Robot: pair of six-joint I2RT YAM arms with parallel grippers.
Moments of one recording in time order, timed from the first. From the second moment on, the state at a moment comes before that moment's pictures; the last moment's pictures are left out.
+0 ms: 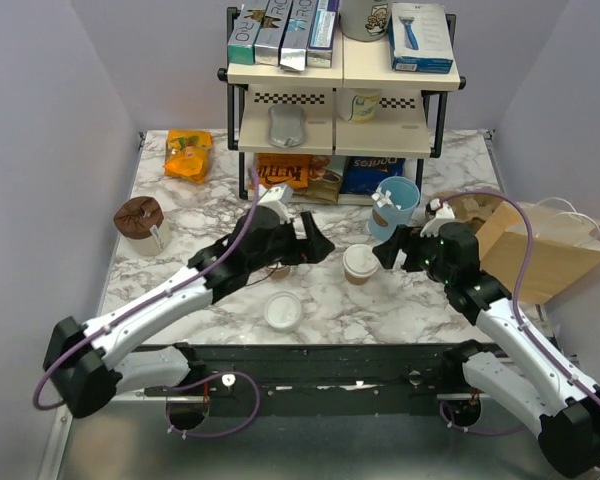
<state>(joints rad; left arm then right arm) -0.82 1.23 0.93 -0.14 0.07 -0.77 0.37 0.83 0.57 -0.17 -0.12 0.41</state>
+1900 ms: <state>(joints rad) -0.40 1.41 0.93 -0.48 -0.31 -0.74 0.37 0.86 0.50 -0.23 -0.01 0.35</state>
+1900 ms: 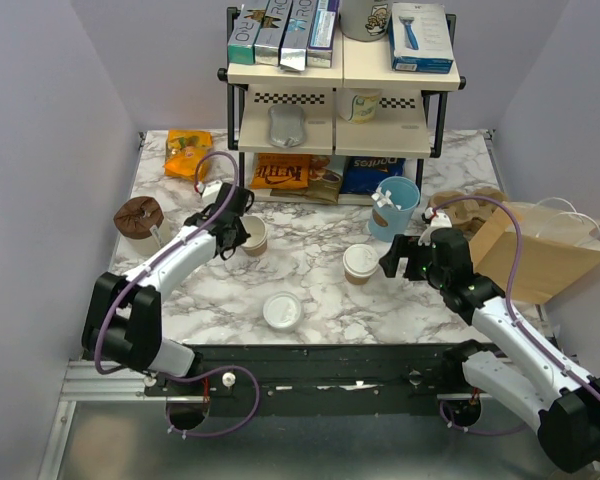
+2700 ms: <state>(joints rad) -0.12 1.71 1.22 -0.52 -0.37 -0.61 0.37 0.86 0.50 -0.25 0.04 0.35</state>
